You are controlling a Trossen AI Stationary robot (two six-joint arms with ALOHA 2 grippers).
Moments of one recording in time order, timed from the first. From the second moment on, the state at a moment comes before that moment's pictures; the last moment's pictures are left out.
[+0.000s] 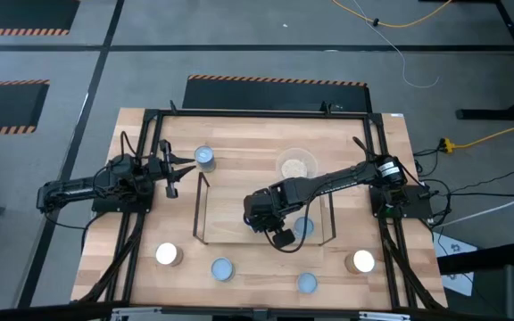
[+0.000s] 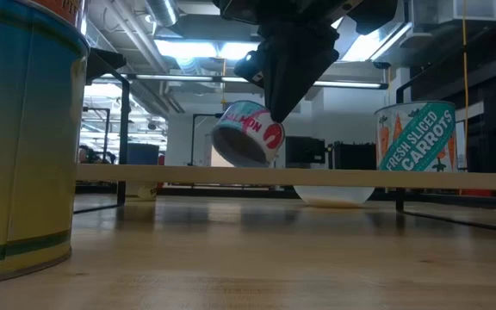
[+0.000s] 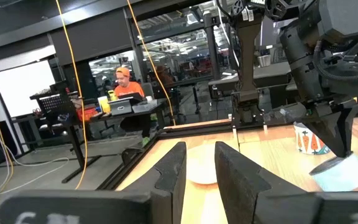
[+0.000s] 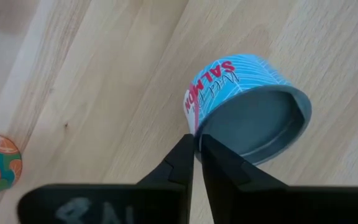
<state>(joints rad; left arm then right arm) 0.21 0.01 0.01 0.19 -0.01 0.19 0.21 2.04 1.71 -0.93 -0.13 -0.22</state>
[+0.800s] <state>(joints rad) 0.21 0.01 0.01 0.16 -0.01 0.19 0.21 2.04 1.71 -0.93 -0.13 -0.22</state>
